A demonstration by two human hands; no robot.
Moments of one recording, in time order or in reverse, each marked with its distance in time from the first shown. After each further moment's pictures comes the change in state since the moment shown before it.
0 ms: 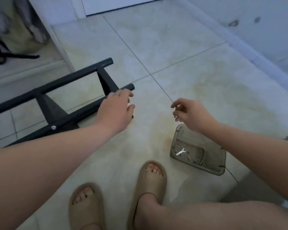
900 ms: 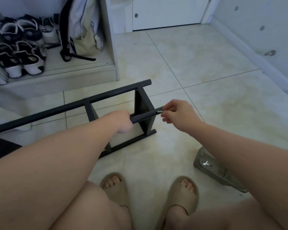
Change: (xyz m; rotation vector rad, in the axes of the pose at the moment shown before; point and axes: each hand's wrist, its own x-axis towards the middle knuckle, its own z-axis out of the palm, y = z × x) left_hand -0.061 -0.097 -0.087 0.123 -0.541 -0.435; right_hand -0.009 -0.167 0.082 0.217 -0.062 0.021
